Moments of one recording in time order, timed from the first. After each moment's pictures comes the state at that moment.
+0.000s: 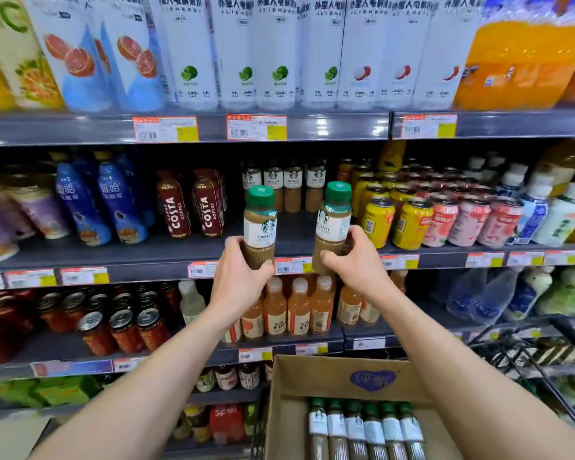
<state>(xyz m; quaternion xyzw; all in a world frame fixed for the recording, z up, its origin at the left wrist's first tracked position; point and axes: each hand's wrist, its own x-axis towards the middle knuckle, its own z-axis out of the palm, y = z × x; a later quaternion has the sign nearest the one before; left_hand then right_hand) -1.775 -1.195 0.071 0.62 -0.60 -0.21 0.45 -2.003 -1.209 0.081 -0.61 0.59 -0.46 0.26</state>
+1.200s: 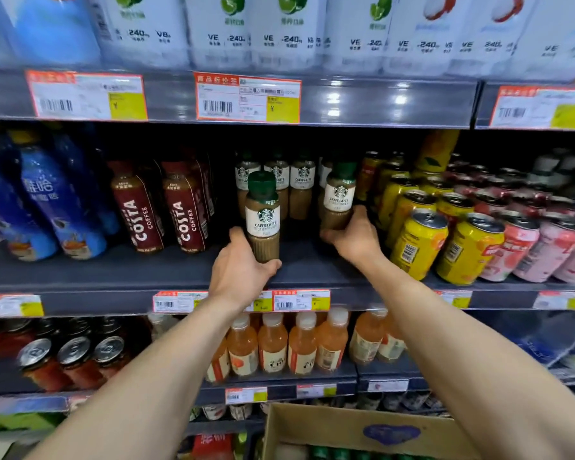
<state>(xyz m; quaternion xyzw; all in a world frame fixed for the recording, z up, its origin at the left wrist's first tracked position) -1.786 -1.333 0.049 0.68 -0.61 -0.16 0.37 -1.997 -1.413 0.048 -0.56 0.70 -0.39 0.21</state>
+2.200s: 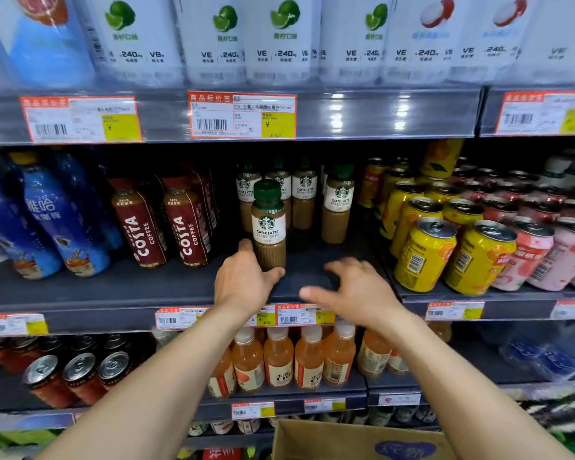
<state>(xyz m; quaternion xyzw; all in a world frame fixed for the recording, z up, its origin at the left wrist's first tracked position) -1.790 -1.345 0.052 0.71 -0.62 -0.12 0.32 -1.992 -1.335 0.046 -0.72 0.66 -0.13 0.14</state>
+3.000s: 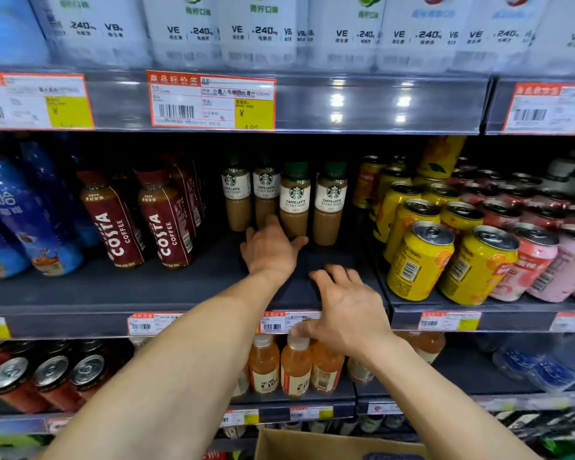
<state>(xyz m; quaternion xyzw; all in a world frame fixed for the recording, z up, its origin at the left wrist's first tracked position) -1.857 -1.438 0.036 0.74 -0.59 -0.10 0.30 -1.992 -1.327 0.023 -0.78 0.61 -0.13 -0.02</state>
